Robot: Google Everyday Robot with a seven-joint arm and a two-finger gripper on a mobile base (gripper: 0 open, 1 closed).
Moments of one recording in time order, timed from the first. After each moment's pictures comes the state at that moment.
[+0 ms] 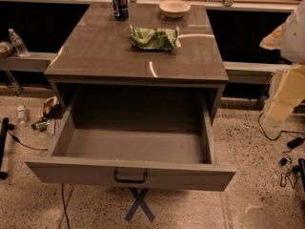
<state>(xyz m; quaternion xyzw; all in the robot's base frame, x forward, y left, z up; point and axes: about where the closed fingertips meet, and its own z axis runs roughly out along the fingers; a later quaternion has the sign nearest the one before) 0.438 -0.217 0.976 -0.60 0.78 -0.03 0.16</state>
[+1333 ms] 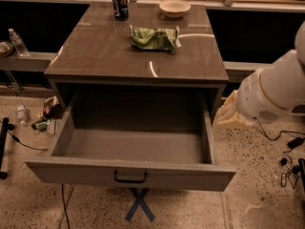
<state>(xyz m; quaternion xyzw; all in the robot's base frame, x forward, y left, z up) 0.450 -0.175 0.854 -0.62 0.75 0.03 0.22</state>
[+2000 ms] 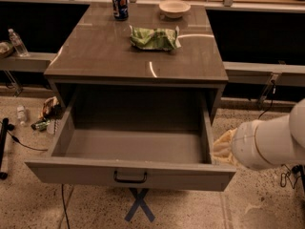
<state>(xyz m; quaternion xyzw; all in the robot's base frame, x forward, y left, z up) 0.416 -0.173 0.775 -0.62 0.73 0.01 0.28</state>
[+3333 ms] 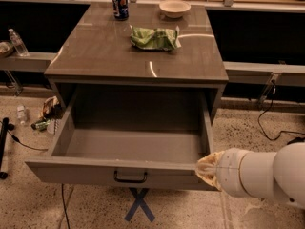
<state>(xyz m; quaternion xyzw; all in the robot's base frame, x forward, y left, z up) 0.389 -0.134 0.736 -0.63 0.70 0.00 0.34</state>
